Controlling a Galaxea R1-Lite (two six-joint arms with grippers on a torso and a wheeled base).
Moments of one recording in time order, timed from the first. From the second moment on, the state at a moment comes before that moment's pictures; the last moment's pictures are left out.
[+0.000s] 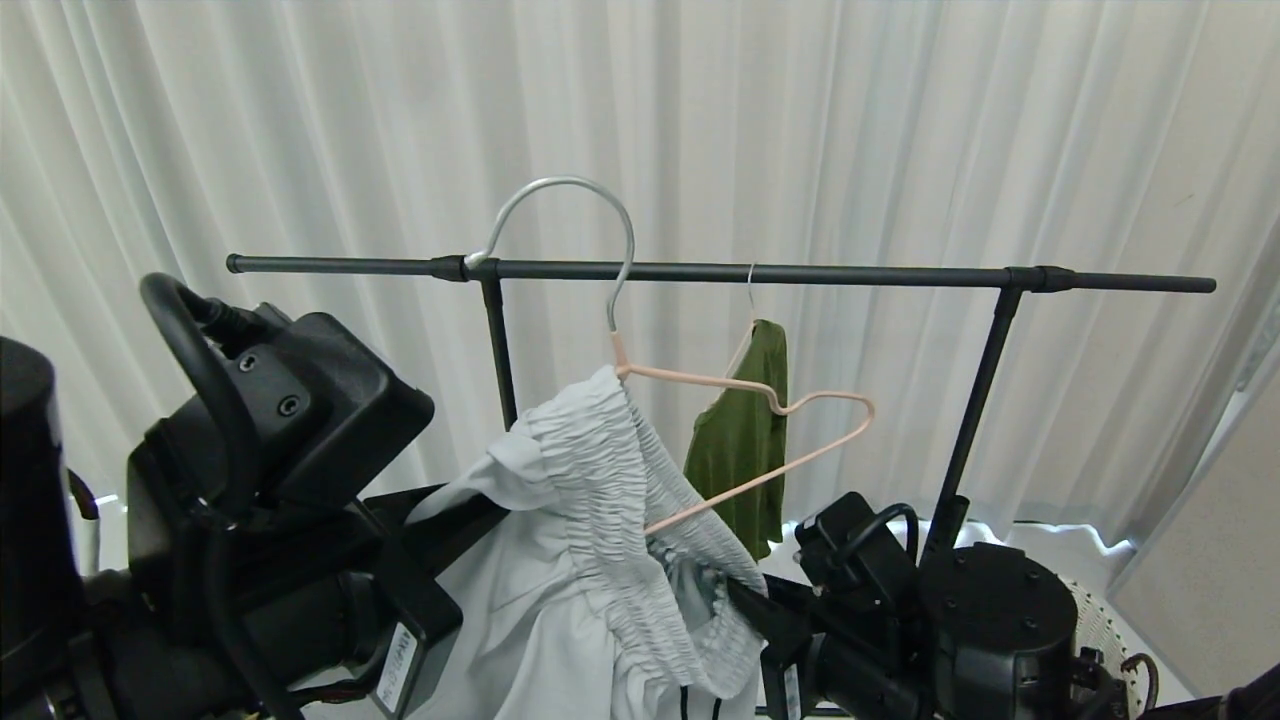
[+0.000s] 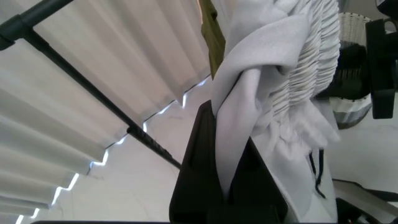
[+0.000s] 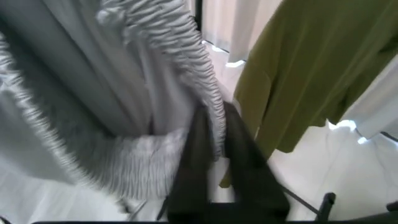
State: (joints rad) left arm -0.92 1.22 -0.75 -0.08 0.37 0.21; right arm 1.03 1.86 -0.45 -1.12 -0.24 0.18
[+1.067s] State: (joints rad) left arm -0.90 1.20 -0.60 -0.09 0.60 0.31; right arm 0.69 1.86 -0.43 -1.12 -0.27 0.10
